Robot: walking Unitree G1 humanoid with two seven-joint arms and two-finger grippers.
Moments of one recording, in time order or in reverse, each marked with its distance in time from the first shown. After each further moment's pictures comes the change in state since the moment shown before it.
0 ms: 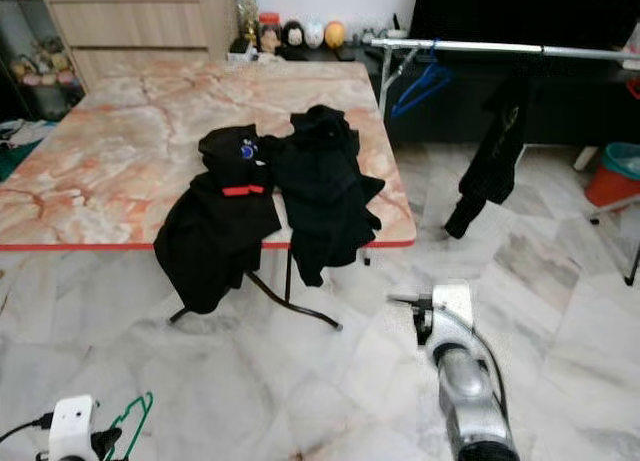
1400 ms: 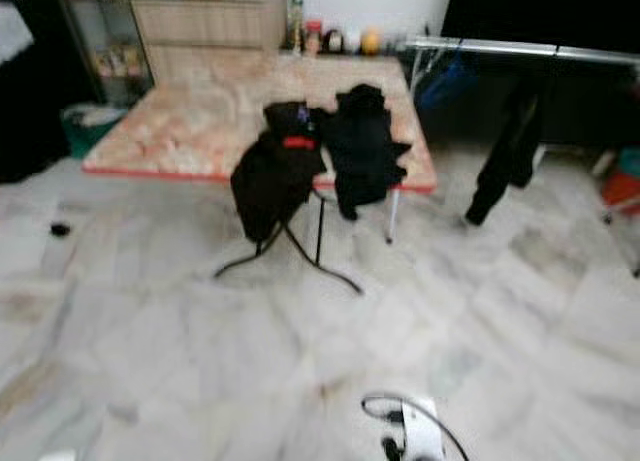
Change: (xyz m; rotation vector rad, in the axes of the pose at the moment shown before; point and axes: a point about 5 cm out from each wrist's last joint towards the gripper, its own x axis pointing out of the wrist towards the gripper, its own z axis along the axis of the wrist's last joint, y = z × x) left arm -0.018 0.030 -0.043 0.011 0.222 0.107; right arm -0.037 0.030 -0.104 0.024 0.447 0.135
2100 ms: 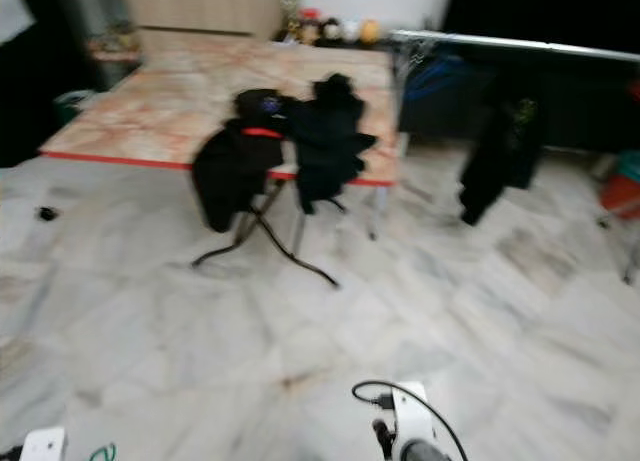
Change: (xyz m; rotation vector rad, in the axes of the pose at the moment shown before) left arm 0.004 -0.014 0.013 0.002 -0.035 -0.039; right arm -0.002 -0.010 -0.004 -0.030 0.017 -0.015
